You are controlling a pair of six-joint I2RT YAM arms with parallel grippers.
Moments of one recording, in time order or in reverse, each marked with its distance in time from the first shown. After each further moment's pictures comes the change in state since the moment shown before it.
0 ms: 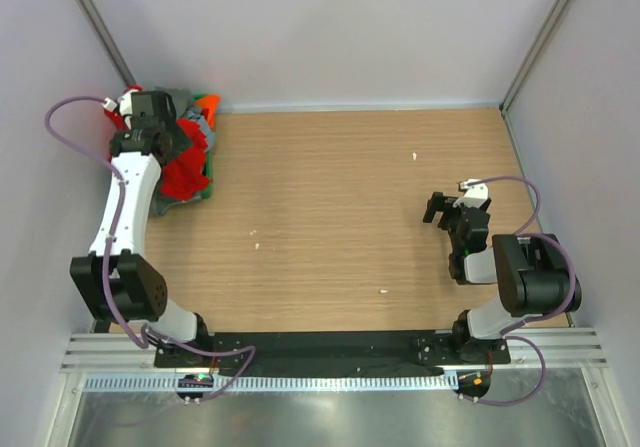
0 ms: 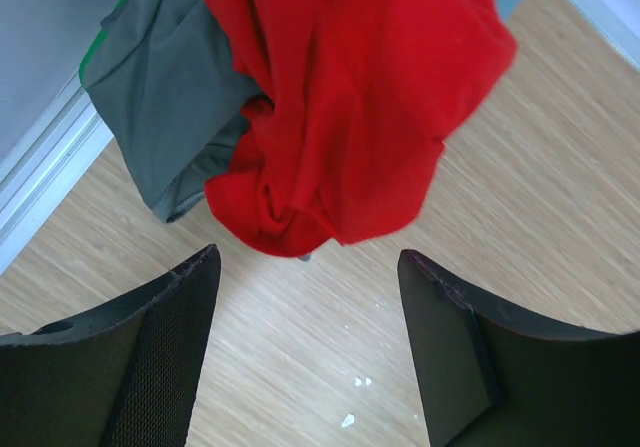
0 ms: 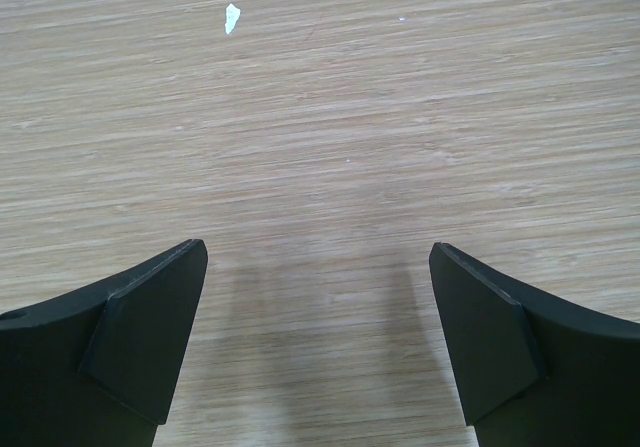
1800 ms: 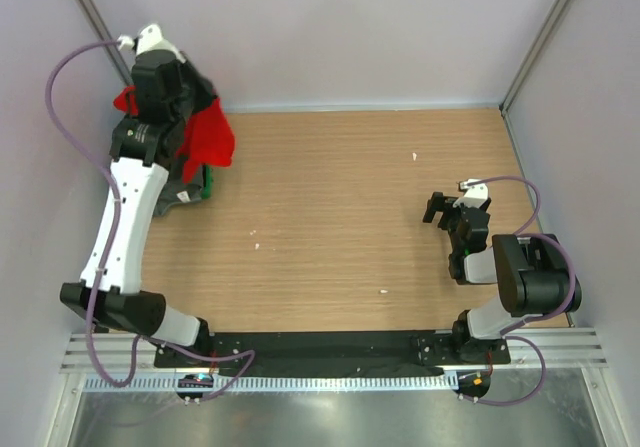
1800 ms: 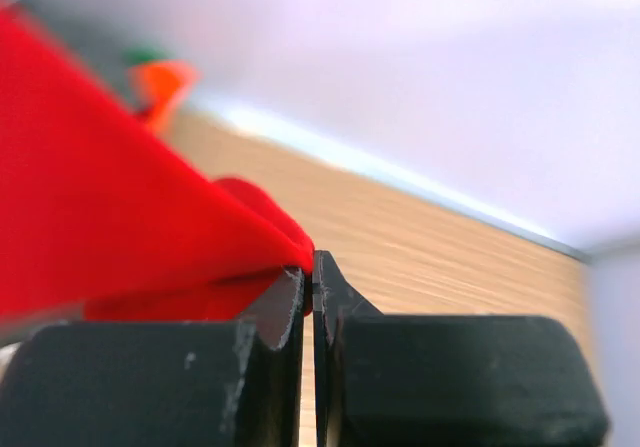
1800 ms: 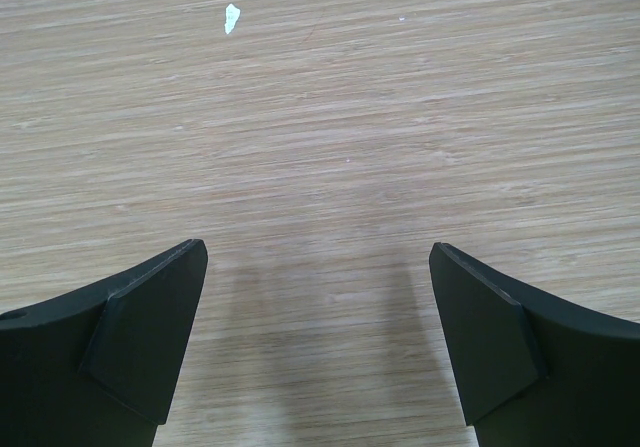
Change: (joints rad) left arm -0.180 -0.017 0.222 0.210 0.172 0.021; right arm 0.000 0.000 0.000 0.000 0.001 0.000
